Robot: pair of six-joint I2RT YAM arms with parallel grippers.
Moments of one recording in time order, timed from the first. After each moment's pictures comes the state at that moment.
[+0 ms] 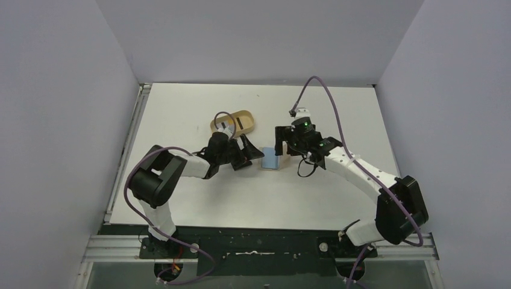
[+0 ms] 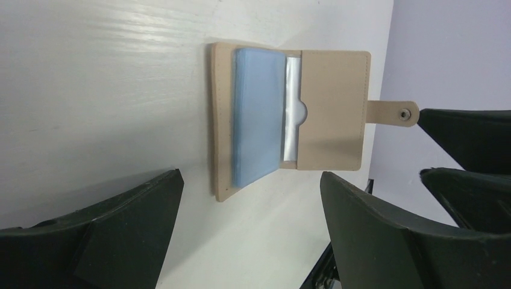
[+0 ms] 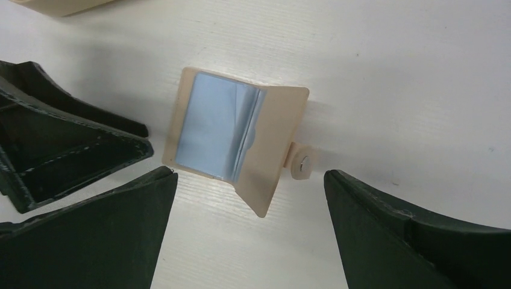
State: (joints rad) left arm -0.54 1.83 0.76 0.53 0.38 -1.02; right arm 0.55 1.41 0.99 -0.34 0.14 0.36
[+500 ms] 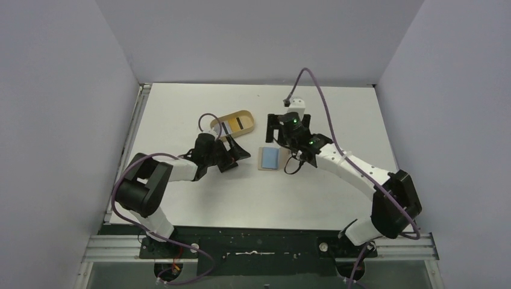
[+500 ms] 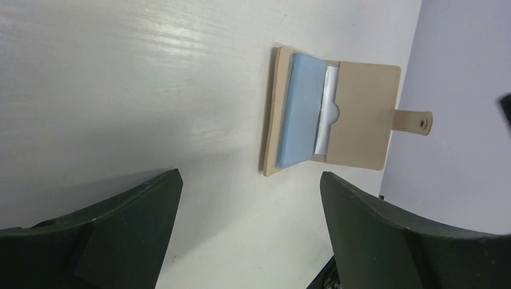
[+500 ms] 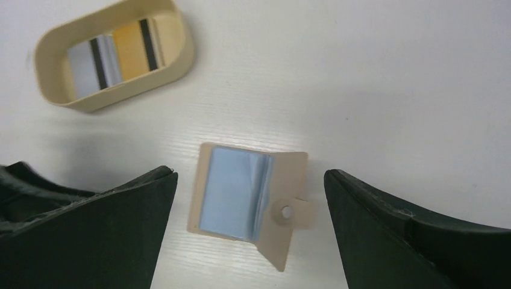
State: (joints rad) left arm -0.43 1.70 0.65 0.45 0.36 -1.00; right arm 0.58 1.51 1.07 -0.24 0.30 0.48
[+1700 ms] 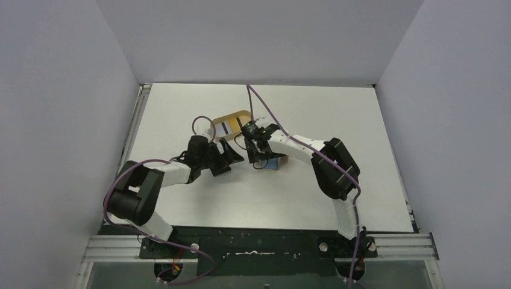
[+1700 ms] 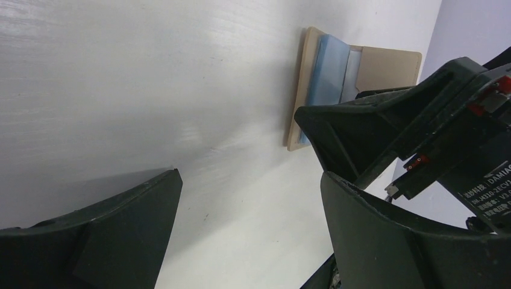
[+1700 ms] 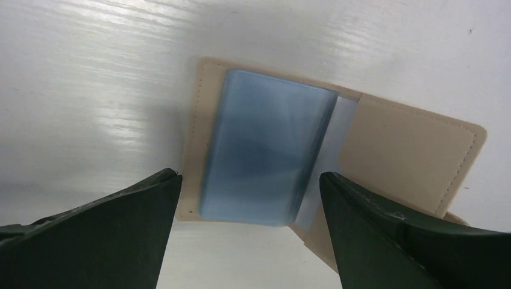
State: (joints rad) left arm -0.37 1.60 0.60 0.32 0.38 -0.93; right arm 0.78 2.06 1.55 -0.74 0.40 0.50
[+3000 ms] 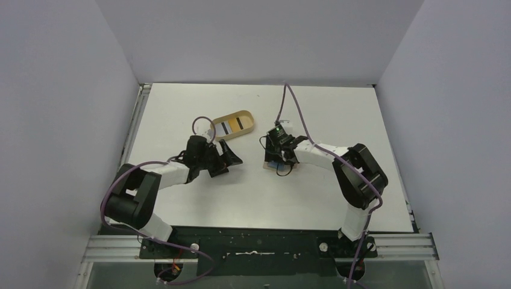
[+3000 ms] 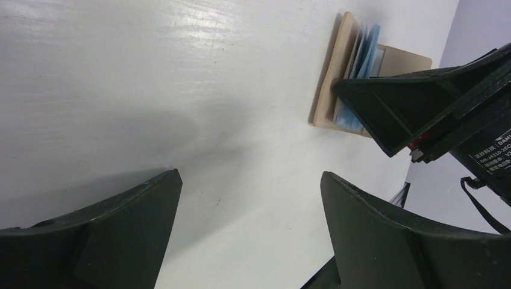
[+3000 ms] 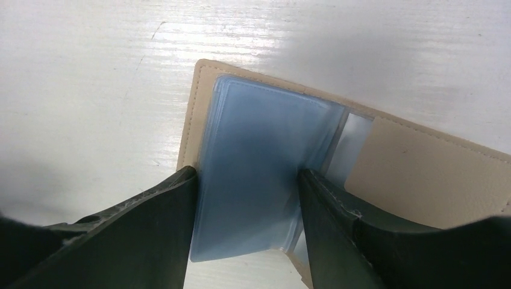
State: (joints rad) left arm -0.36 1.56 0.60 0.24 0.39 -0.87; right arm 0.64 1.84 1.12 -0.32 0.24 0.59
